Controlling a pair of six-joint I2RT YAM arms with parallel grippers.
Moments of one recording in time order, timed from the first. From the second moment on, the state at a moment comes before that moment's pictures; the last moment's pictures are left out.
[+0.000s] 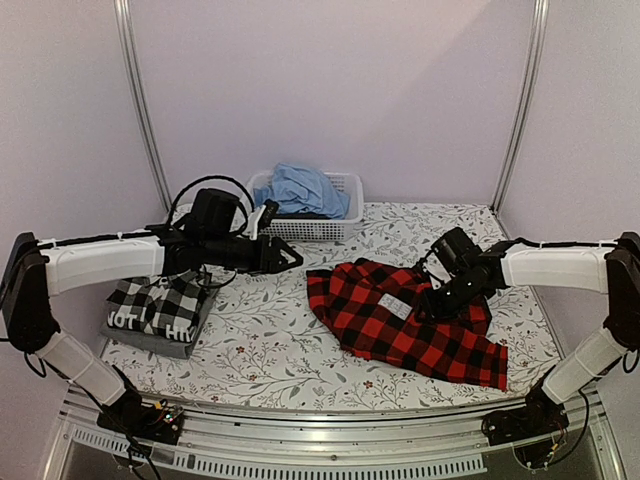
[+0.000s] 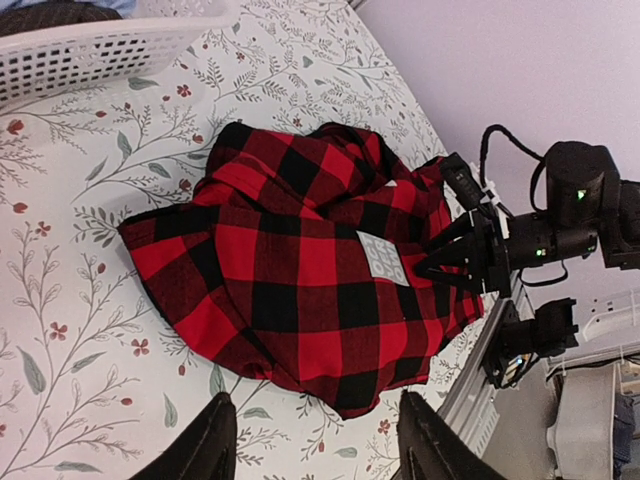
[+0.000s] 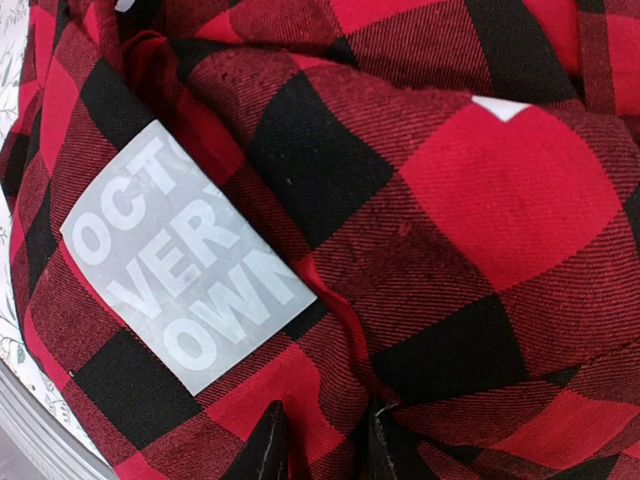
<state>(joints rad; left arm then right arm) -0.66 1.49 1.00 -0.10 0.41 -0.52 0.60 1.51 0.87 -0.52 -0.14 0.35</state>
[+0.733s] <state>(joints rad) -0.68 1.45 0.95 -0.06 0.46 -0.49 0.72 1.48 1.12 -0.51 -0.38 0.44</state>
